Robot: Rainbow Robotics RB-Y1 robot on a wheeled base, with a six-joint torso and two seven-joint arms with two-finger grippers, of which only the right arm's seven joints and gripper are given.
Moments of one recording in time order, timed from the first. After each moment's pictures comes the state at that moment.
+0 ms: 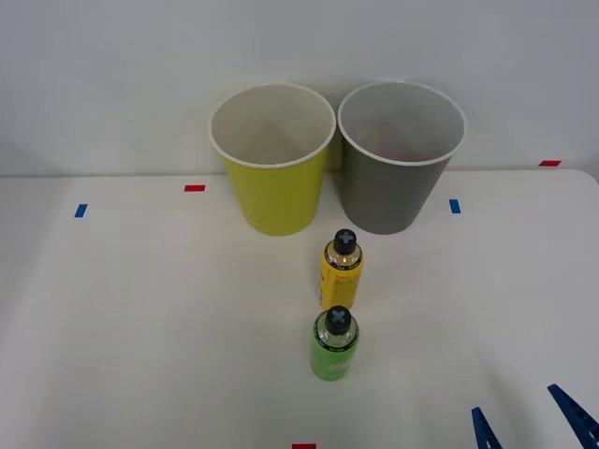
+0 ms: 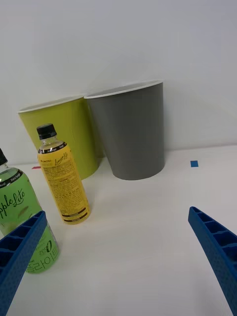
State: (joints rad) arm 1.04 -0.09 -0.07 -2.00 0.58 -0.94 0.69
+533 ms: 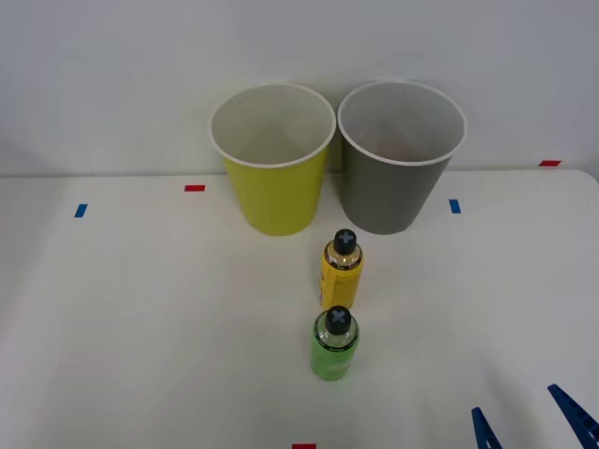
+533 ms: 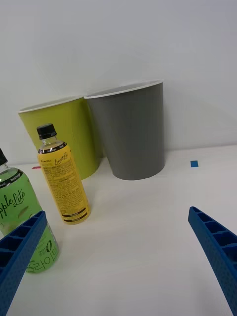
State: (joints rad) arm 1.04 -0.09 -0.07 -2.00 0.58 -0.94 0.69
